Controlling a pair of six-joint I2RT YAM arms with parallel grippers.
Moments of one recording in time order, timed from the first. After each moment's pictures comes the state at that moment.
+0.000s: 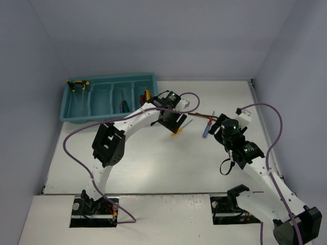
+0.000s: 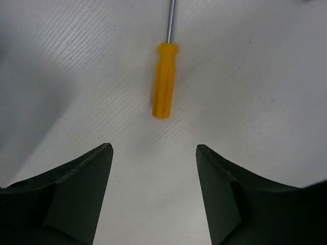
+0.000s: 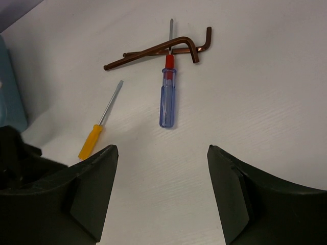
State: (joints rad) left arm -0.74 2.09 1.86 -0.85 0.10 -0.06; right arm 0.39 0.88 0.71 -0.43 0.46 0.71
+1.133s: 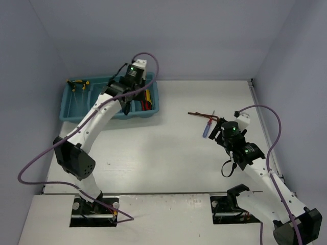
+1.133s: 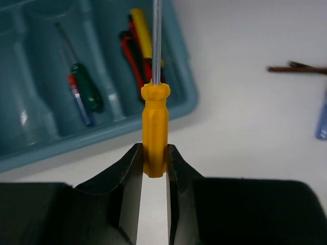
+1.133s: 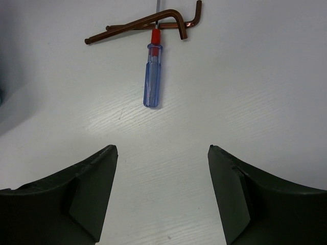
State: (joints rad) left arm -0.54 1.72 1.85 -0.84 -0.24 -0.24; right arm 0.38 0.84 0.69 -0.53 0.42 0.68
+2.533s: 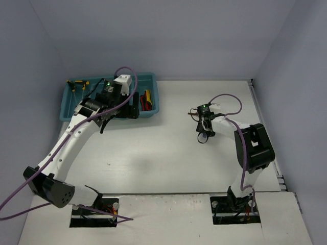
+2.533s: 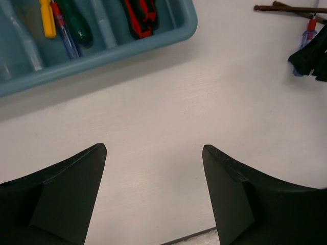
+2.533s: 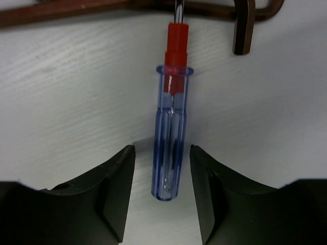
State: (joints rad) left arm -0.45 1.37 1.54 -0.92 -0.03 -0.29; right arm 0.33 1.77 1.00 -0.33 0.37 0.60
